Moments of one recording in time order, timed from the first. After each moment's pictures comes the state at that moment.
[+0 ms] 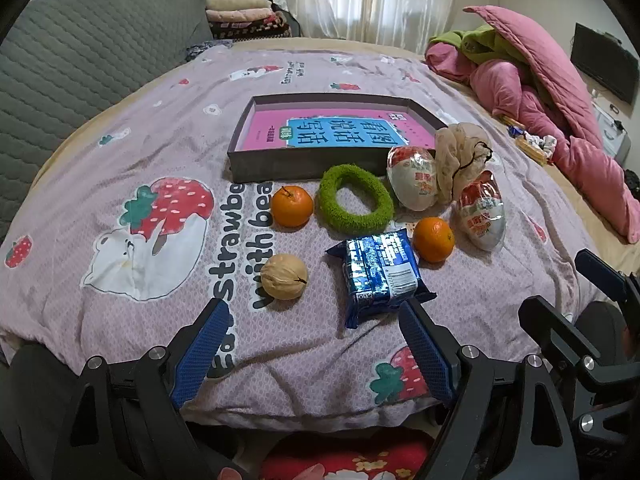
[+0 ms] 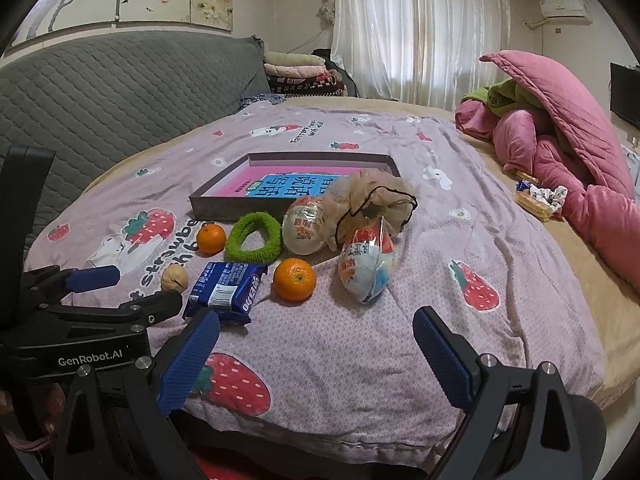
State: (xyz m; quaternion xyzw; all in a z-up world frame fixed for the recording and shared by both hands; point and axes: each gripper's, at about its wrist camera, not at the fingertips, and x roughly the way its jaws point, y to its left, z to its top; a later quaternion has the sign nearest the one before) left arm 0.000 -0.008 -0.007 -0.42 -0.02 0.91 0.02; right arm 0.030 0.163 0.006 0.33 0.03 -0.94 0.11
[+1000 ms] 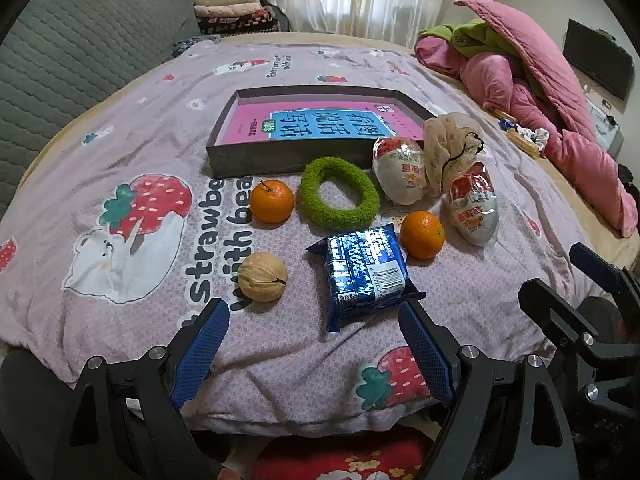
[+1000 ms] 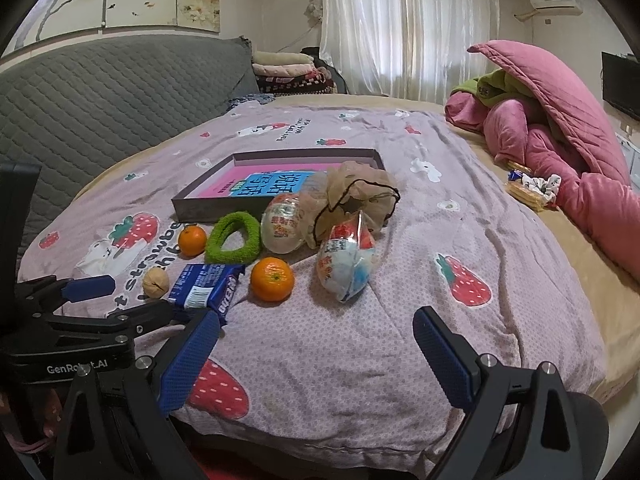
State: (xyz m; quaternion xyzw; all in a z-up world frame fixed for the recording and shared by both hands) left arm -0.010 0.001 -0.015 -0.43 -0.02 0.90 0.04; right arm 0.018 0.180 -0.002 0.34 0.02 -0.94 0.10
